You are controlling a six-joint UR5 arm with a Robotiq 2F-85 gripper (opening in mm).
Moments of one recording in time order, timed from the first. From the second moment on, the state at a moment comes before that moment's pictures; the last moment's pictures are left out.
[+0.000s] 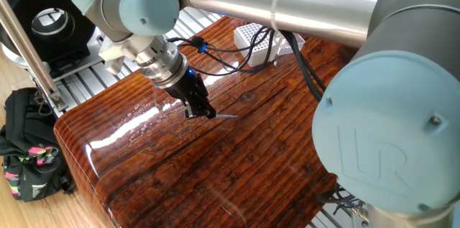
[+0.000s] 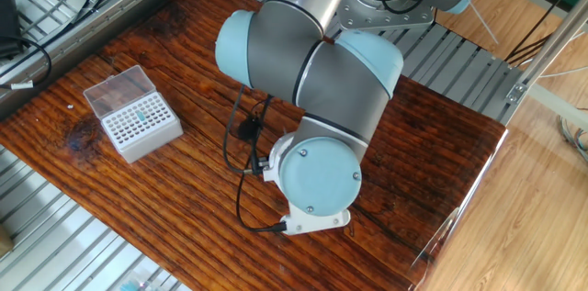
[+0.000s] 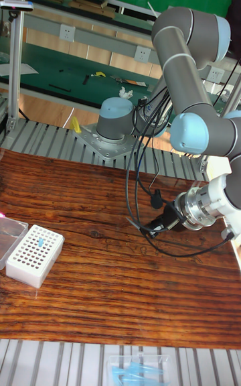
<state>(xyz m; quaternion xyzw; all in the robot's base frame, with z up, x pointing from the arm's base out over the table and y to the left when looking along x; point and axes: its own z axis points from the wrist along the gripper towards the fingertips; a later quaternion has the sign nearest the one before) 0.499 0.118 0.032 0.40 -0.88 0.10 0.24</state>
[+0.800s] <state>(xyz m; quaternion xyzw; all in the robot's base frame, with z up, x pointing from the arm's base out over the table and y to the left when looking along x) 0.497 0.113 0.032 0.40 -0.88 0.10 0.25</state>
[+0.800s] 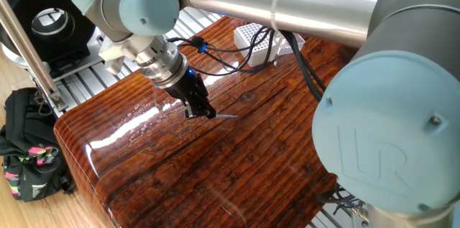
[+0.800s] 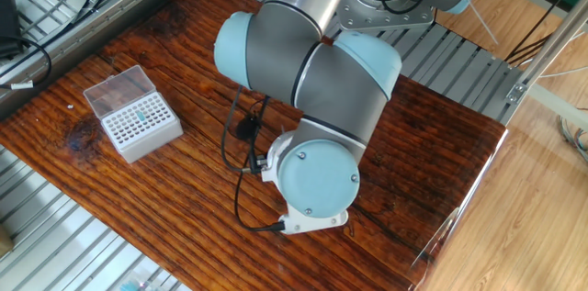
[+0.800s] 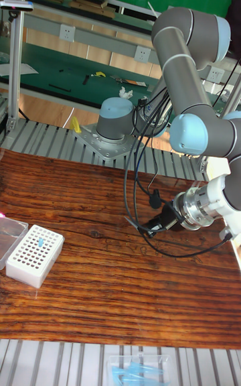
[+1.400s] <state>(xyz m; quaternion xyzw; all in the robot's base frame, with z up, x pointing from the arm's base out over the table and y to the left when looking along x) 0.499 0.105 0.032 0.41 -0.87 0.10 0.25</state>
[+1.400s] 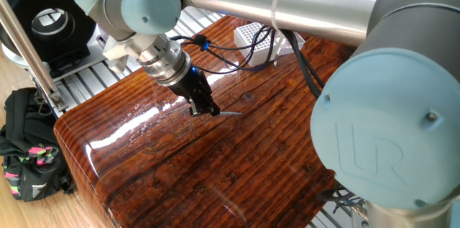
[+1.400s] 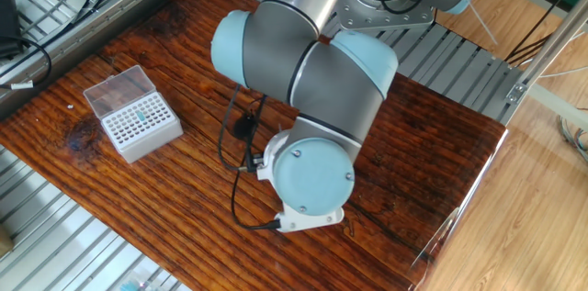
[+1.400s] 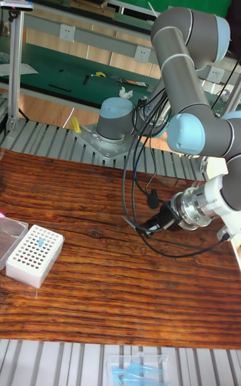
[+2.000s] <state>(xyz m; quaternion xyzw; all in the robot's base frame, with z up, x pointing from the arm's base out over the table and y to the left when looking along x) 0.496 0.086 0.021 0.43 -0.86 0.08 0.26</state>
